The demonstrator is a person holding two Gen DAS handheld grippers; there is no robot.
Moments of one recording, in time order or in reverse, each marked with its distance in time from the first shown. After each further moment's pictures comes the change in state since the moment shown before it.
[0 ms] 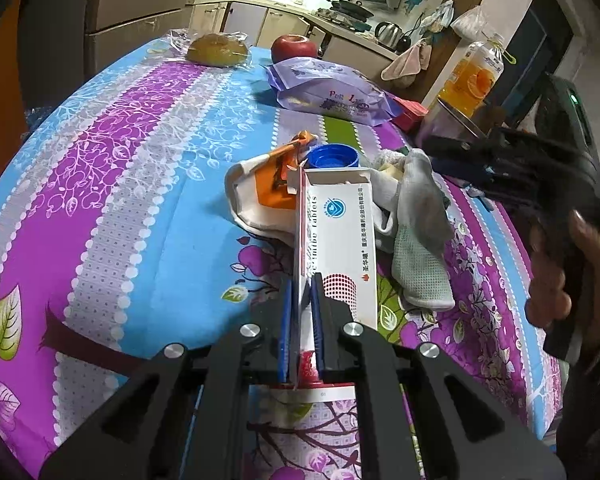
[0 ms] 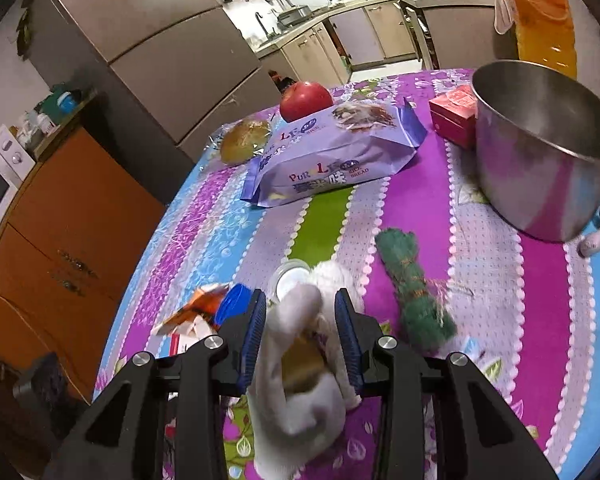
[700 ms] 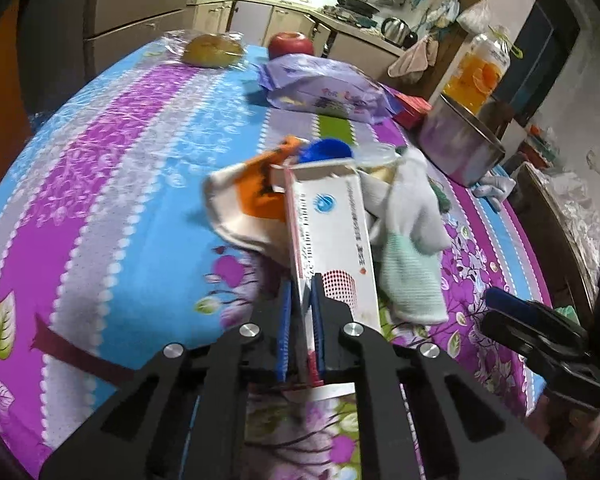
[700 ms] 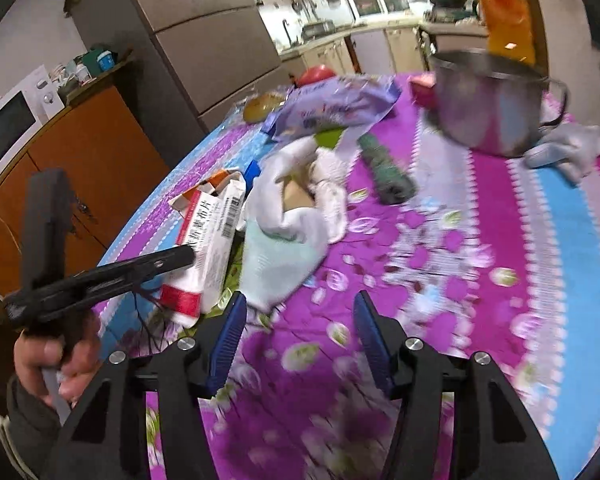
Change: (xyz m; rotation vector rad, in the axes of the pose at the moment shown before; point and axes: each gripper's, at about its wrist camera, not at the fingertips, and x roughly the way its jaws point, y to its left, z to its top) left arm 0.004 -0.014 0.006 -0.005 0.000 0.052; right arm -0.056 -0.004 -0.134 -0.134 -0.057 -0.012
